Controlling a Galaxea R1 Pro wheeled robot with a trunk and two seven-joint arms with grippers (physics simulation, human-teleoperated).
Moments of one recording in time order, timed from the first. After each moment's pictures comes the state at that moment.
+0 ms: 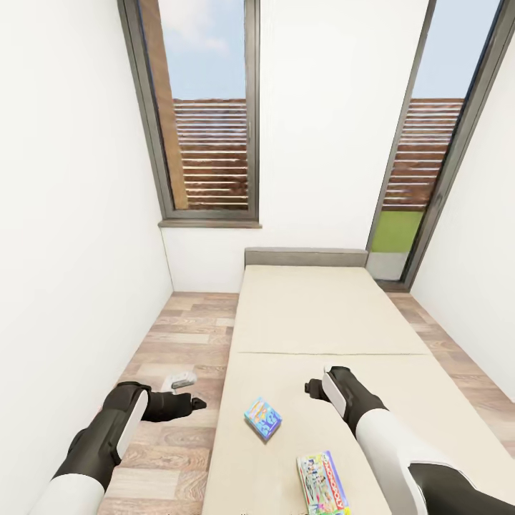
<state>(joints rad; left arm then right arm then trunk) -0.51 0.05 0.06 -1.00 0.11 0.98 -0.34 -0.82 0.10 -0.09 -0.38 -0.10 0.57 -0.23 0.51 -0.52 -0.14</state>
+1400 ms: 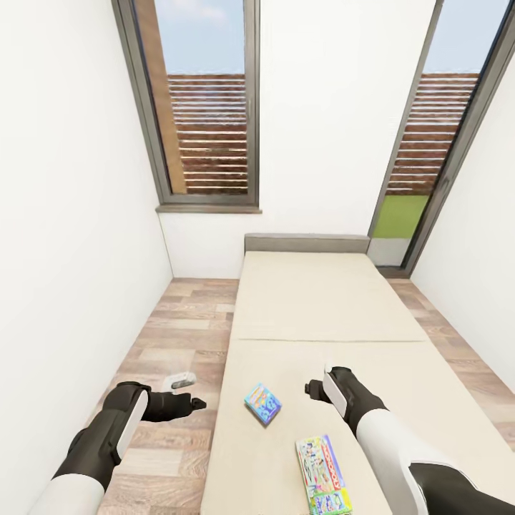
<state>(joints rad) -0.51 0.05 0.06 -1.00 0.11 0.98 -0.34 -0.82 0.10 -0.10 -0.38 -0.11 0.58 -0.23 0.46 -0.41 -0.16</state>
